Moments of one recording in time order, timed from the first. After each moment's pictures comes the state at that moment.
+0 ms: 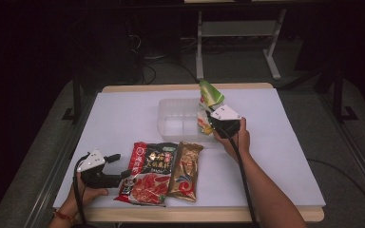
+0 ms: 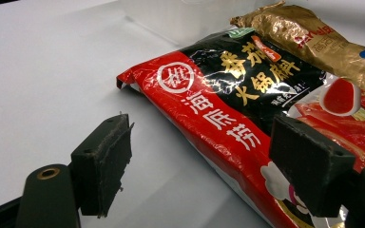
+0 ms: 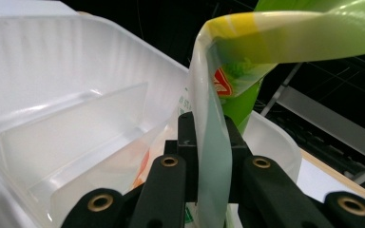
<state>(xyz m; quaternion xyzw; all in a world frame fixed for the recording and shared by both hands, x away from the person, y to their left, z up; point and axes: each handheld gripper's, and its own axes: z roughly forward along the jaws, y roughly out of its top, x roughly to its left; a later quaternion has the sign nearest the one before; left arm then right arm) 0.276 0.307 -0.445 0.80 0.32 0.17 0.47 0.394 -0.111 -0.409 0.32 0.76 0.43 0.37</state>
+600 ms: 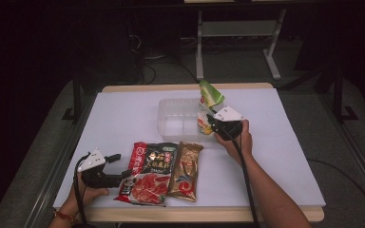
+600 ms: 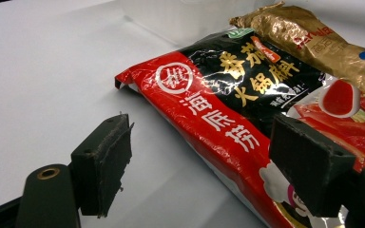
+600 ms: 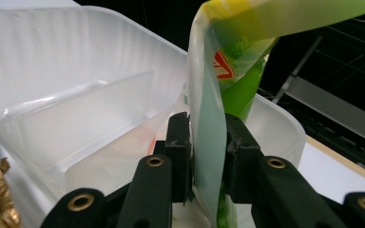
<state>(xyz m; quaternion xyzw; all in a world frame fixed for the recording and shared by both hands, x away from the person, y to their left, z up) 0.276 0.305 -0.444 0.80 0.33 0.16 0.48 0.388 -0.119 -0.409 0.33 0.76 0.44 0.35</state>
